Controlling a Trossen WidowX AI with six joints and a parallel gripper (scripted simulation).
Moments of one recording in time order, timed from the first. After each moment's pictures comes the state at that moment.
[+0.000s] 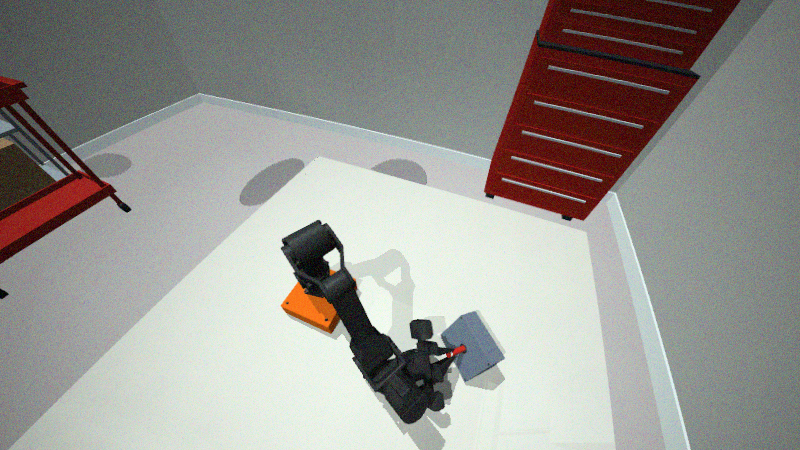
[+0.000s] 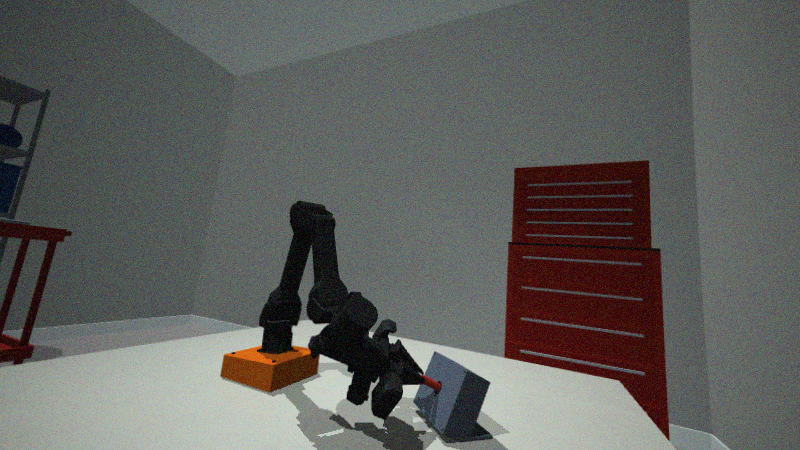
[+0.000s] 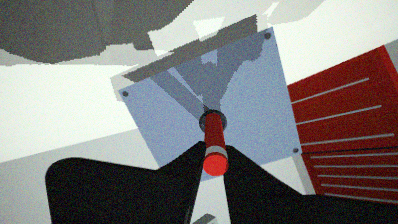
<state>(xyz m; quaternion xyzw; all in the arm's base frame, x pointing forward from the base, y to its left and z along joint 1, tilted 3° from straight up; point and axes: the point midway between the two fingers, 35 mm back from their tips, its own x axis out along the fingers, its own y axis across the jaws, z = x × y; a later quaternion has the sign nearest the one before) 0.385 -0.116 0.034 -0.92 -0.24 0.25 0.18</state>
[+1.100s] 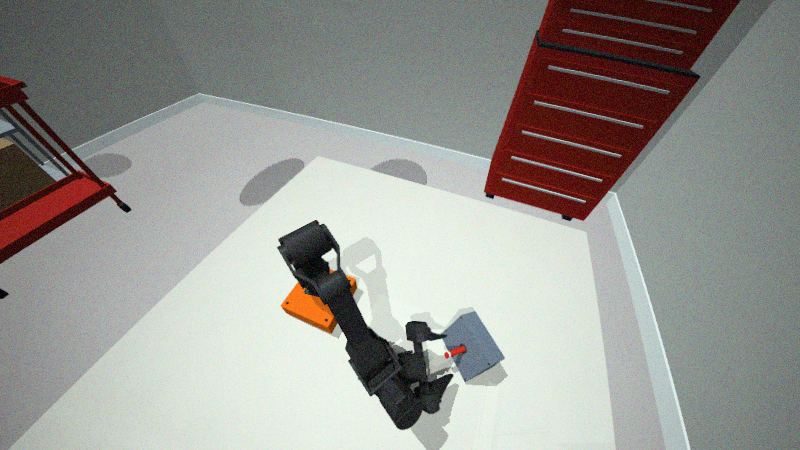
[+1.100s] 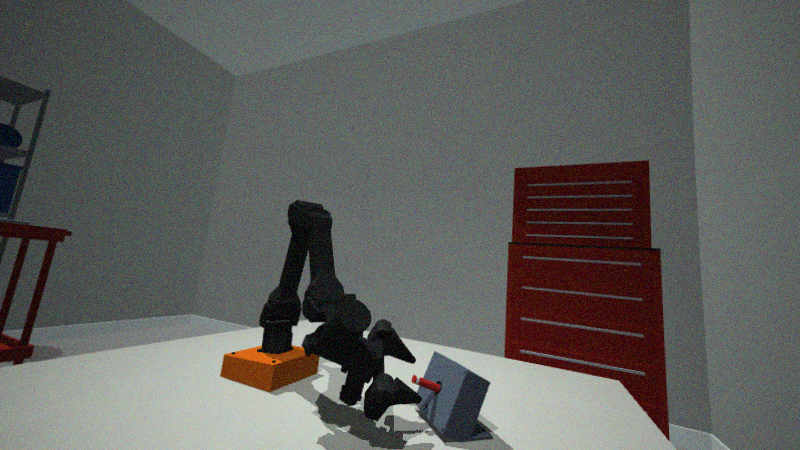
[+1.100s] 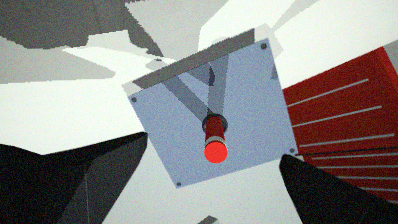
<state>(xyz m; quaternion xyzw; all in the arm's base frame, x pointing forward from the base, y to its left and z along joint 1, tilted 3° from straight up) 0.376 -0.123 0.032 -0.92 -0.24 0.26 0.18</state>
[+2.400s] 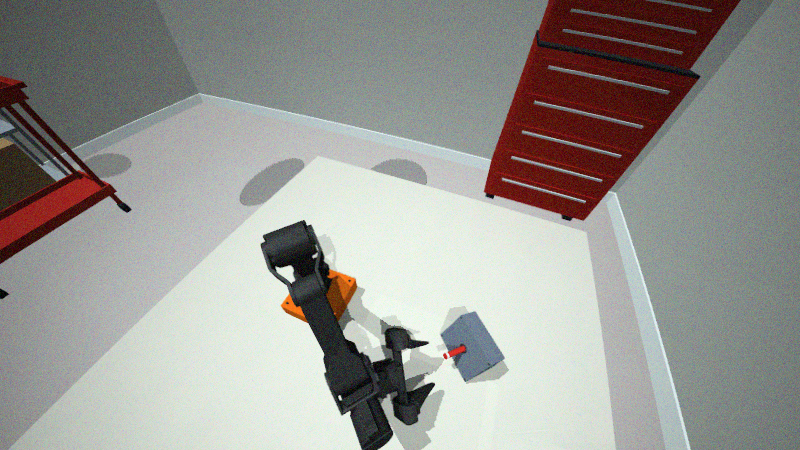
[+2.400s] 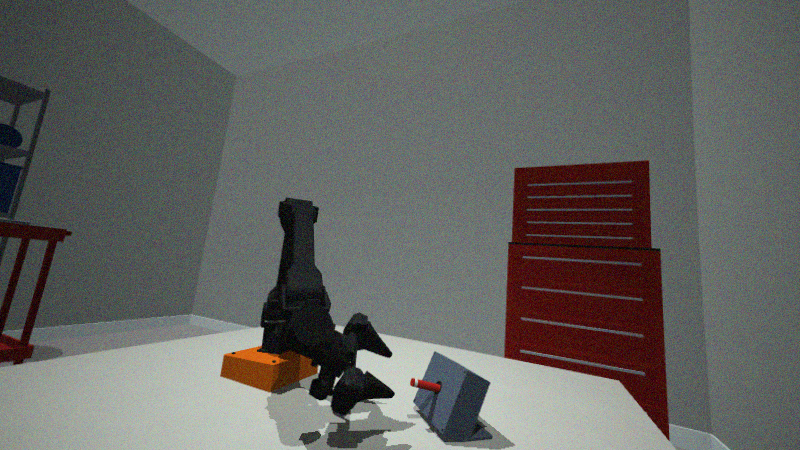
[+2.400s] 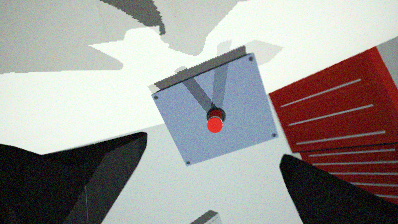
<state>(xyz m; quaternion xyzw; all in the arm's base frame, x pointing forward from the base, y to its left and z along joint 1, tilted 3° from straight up) 0.333 -0.154 0.044 -0.92 -0.24 0.26 0.18</state>
